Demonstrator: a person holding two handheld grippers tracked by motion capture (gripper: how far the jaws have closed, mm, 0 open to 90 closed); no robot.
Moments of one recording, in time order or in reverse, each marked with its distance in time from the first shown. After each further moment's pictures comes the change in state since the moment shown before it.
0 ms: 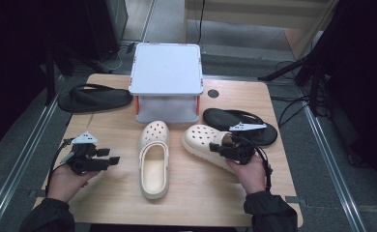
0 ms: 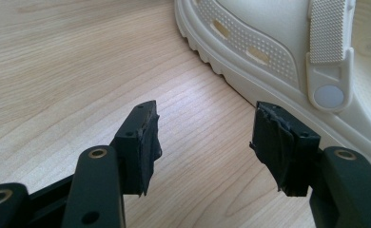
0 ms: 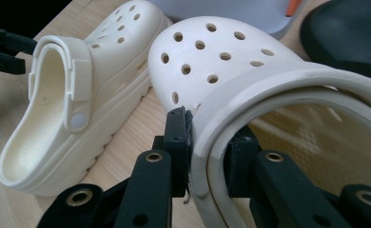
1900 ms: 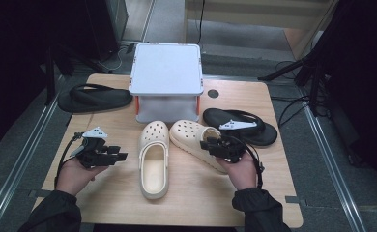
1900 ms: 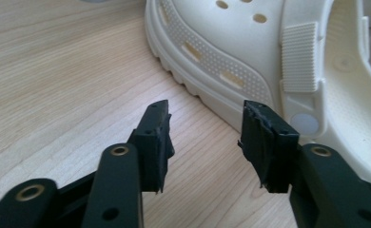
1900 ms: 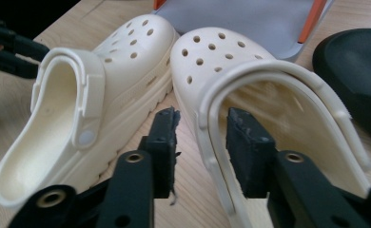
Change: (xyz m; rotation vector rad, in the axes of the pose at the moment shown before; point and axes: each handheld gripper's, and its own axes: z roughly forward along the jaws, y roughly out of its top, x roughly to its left) left arm -0.011 0.024 0.012 0.025 -0.066 0.033; right arm 0.022 0.009 0.007 -0.033 -0.036 -0.062
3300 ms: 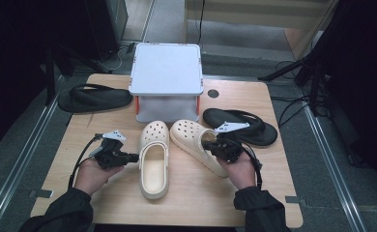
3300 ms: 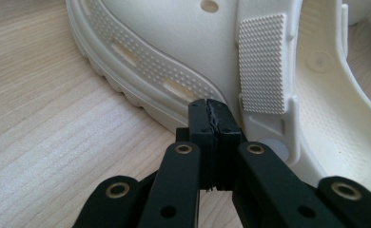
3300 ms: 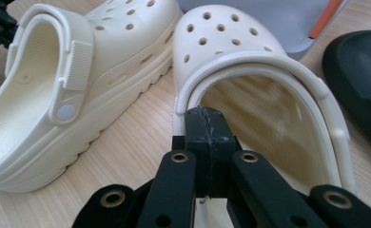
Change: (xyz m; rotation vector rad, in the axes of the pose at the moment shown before) left arm -0.018 0.007 0.038 0.075 -0.094 0.003; right arm -0.001 -0.003 0.015 0.058 -0.008 -0.132
